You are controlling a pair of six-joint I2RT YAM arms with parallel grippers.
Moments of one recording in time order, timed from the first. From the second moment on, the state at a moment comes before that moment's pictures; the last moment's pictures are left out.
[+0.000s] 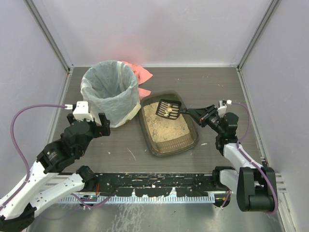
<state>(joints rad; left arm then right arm) -0.79 0.60 0.92 -0.76 -0.65 -0.41 -0.03 1.03 0.29 0.67 -0.66 1.35</state>
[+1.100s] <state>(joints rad) -0.79 0.60 0.91 -0.76 -0.65 -0.41 0.06 1.02 0.41 0.51 -0.62 1.31</state>
